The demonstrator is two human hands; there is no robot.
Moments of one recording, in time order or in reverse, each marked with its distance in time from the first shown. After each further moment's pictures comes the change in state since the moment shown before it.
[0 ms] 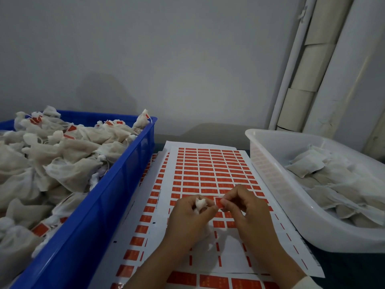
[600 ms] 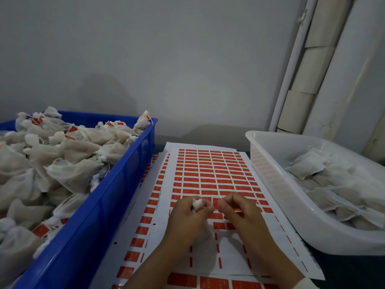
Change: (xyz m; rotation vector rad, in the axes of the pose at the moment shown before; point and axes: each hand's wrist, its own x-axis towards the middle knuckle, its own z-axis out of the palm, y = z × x) left_hand 0.004 -0.002 -0.001 -0.080 0.002 -0.029; right_hand -0.001 0.001 0.004 0.175 -0.126 0.268
